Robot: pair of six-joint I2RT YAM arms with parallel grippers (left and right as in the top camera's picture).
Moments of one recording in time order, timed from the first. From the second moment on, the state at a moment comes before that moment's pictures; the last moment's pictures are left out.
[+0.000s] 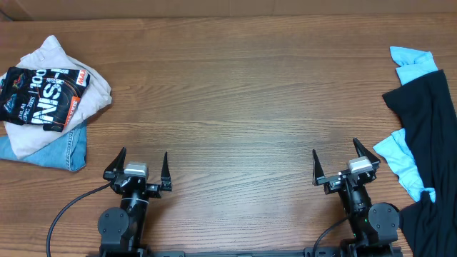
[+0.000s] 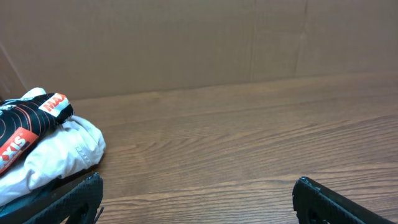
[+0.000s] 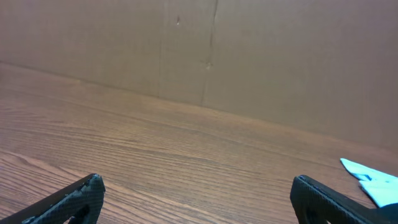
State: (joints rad) left arm -0.03 0.02 0.01 -0.07 0.07 0.05; right arm 0.08 0.01 0.02 -0.02 -0.15 -0.14
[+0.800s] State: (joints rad) left arm -0.03 0.02 0.02 -0.09 0.07 -0.04; right arm 0.08 0.01 0.03 -0.10 -0.11 0.05
